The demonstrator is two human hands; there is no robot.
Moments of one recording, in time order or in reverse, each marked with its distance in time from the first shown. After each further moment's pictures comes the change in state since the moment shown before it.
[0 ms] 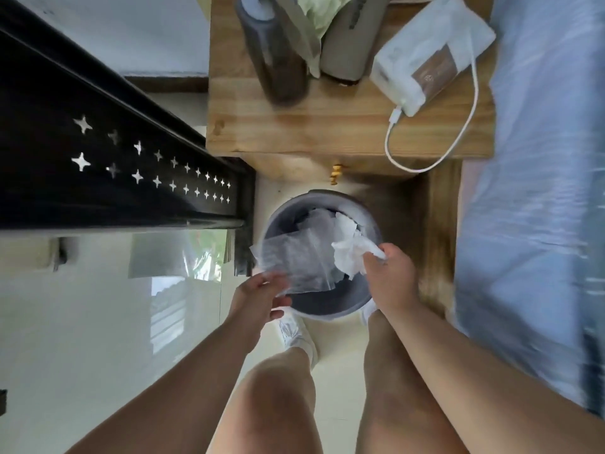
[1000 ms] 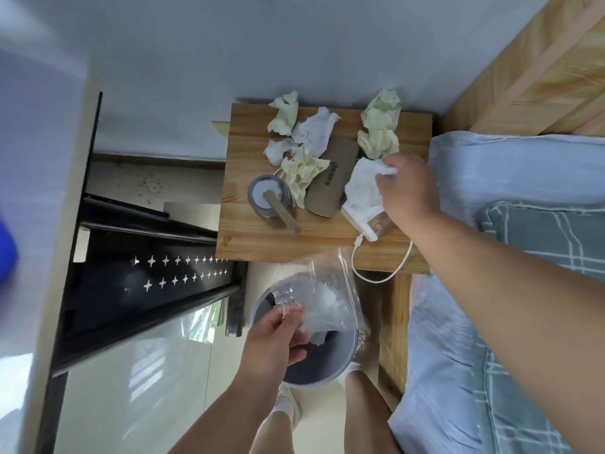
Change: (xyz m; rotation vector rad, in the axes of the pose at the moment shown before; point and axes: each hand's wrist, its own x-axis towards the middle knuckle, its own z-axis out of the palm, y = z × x) left_hand -0.110 0.152 0.055 -0.232 -0.013 0.054; right_hand 0.135 -0.272 -0.172 -0.236 0.259 -0.470
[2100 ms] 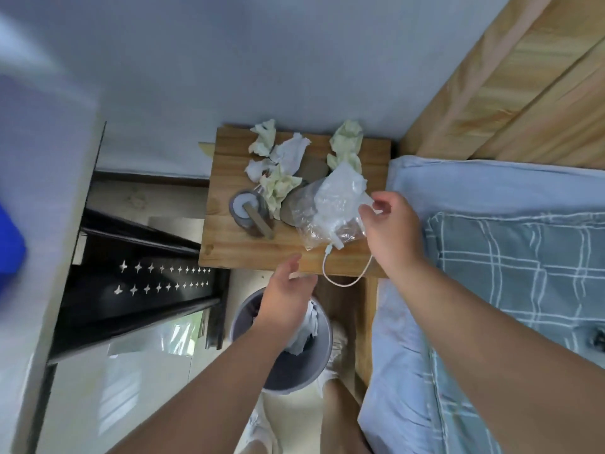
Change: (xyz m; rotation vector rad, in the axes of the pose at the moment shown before) left_hand -0.016 0.059 0.067 0.319 -0.143 0.321; right_hand -0.077 -0.015 -0.064 0.277 0.032 0.202
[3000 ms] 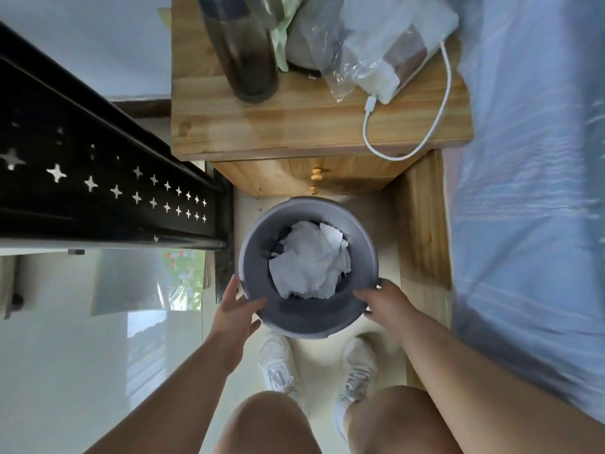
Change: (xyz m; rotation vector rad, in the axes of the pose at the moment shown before) left_hand 0.058 -0.327 -0.107 -0.228 0.081 -0.289; right_hand -0.176 0.311 0.192 0.212 -0.445 0.783
